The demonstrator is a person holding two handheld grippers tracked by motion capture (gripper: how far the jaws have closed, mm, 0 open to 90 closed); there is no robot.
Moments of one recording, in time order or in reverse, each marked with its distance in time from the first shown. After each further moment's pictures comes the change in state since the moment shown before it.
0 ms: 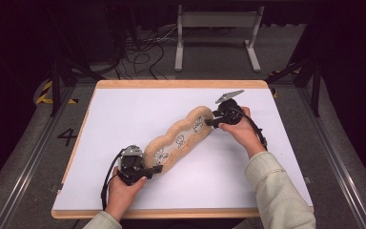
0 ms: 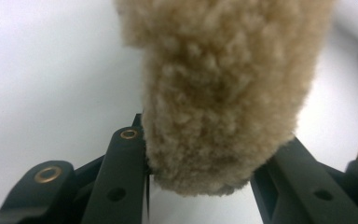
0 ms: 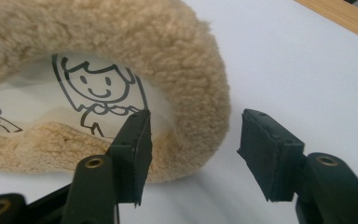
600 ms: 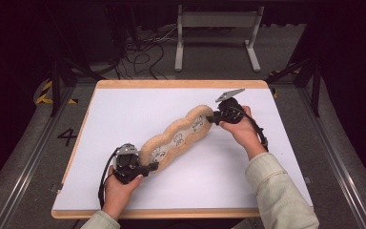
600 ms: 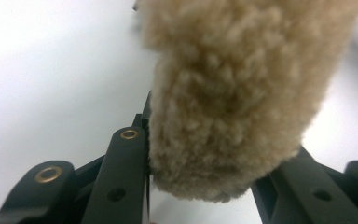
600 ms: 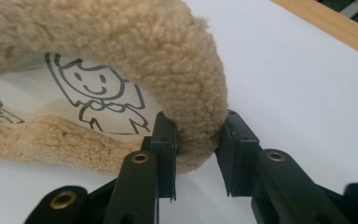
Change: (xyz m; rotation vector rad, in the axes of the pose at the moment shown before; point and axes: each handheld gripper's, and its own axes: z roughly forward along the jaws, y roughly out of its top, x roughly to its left) left arm 0.005 0.003 -0.016 -0.055 0.045 -0.005; right arm 0.010 0.008 -0.018 -0.010 -0.017 0.003
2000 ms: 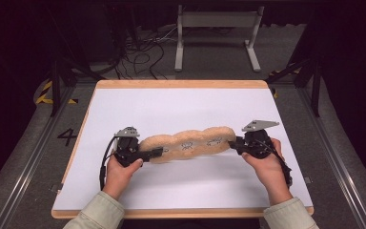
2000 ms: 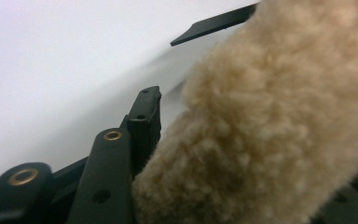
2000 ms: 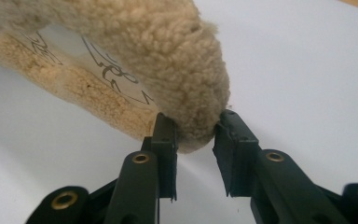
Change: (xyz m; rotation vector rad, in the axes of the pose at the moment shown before) left arm 0.023 0.042 0.012 -0.012 -0.176 0.080; right arm 0.060 -0.079 -0.087 -0.029 -0.142 0.136
